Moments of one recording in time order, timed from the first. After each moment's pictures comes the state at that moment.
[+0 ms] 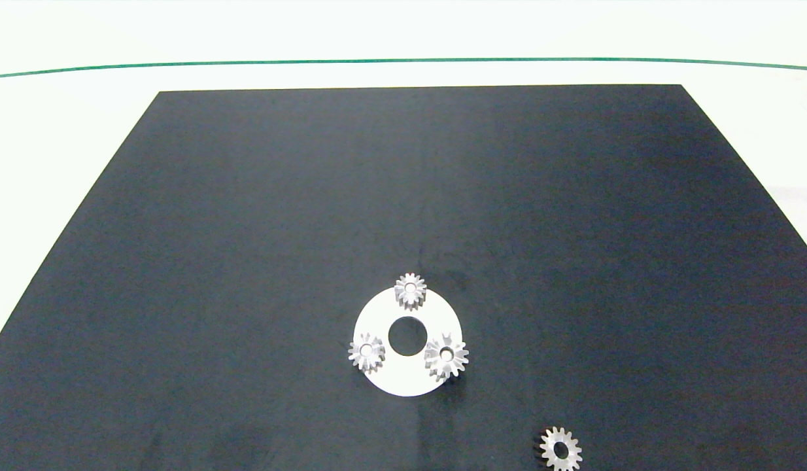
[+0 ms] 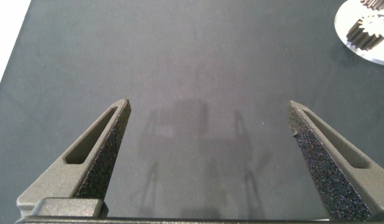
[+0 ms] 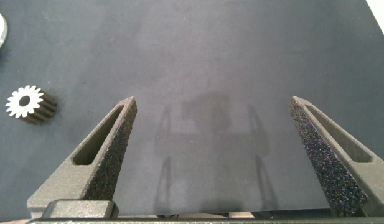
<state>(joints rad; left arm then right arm) 0.00 0.00 0.00 -0.01 -0.05 0.04 0.00 0.00 -0.01 0.02 -0.05 0.02</state>
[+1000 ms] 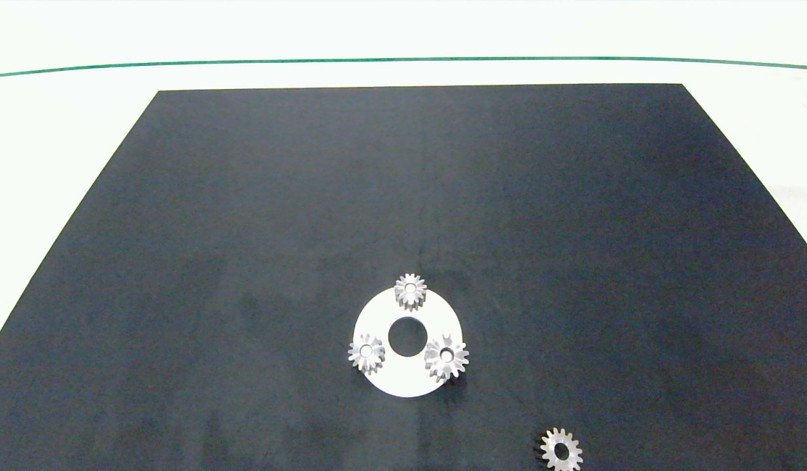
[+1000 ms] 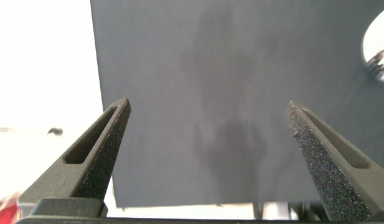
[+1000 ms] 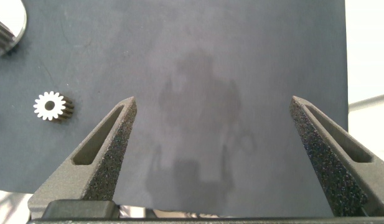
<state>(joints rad) 0.01 0.76 -1.15 0.75 0.06 0.24 0.06 0.48 -0.62 0.35 -0.01 -0.20</state>
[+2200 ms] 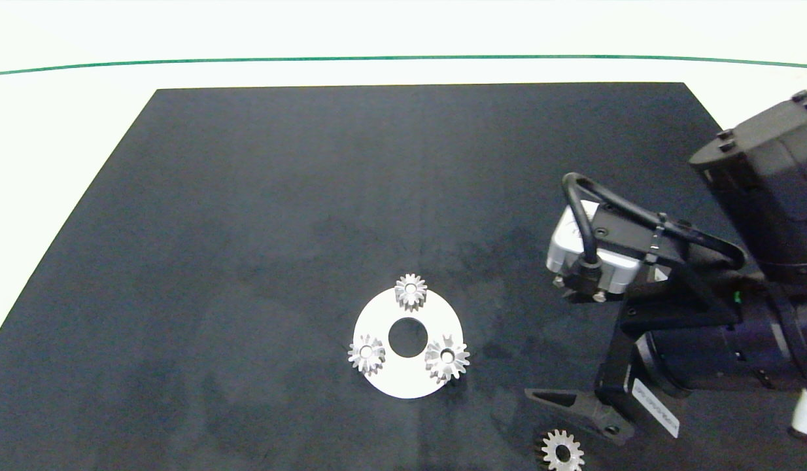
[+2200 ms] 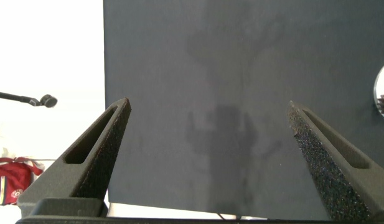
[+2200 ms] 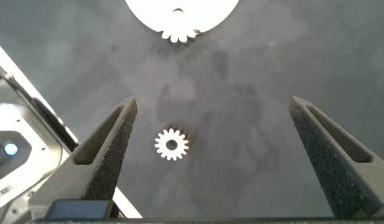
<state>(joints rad) 0.06 0.96 -1.37 0.85 0.09 0.13 0.86 1.51 -1.31 0.60 -0.17 -0.27</state>
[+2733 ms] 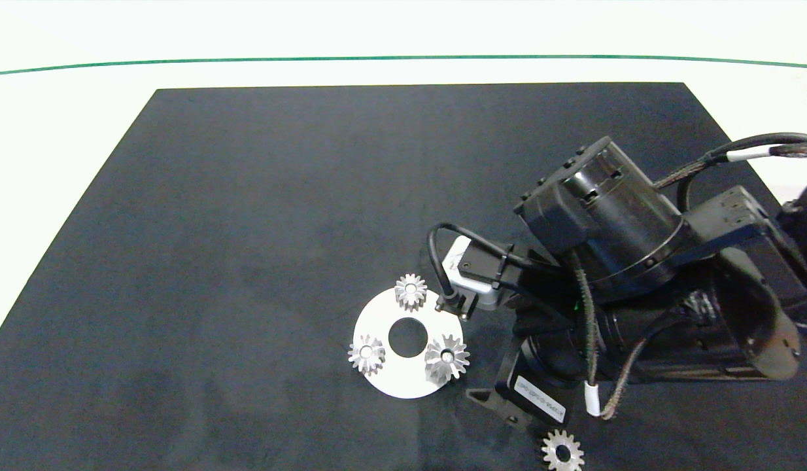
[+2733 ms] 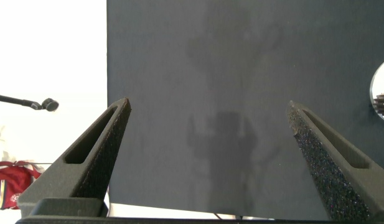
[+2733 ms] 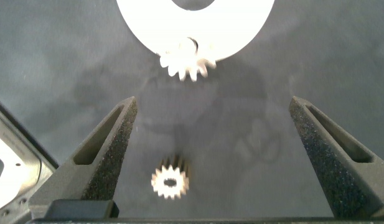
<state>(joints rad) 0.06 0.93 -1.37 0.85 0.09 0.13 0.91 1.73 -1.44 0.61 -0.25 -0.30</state>
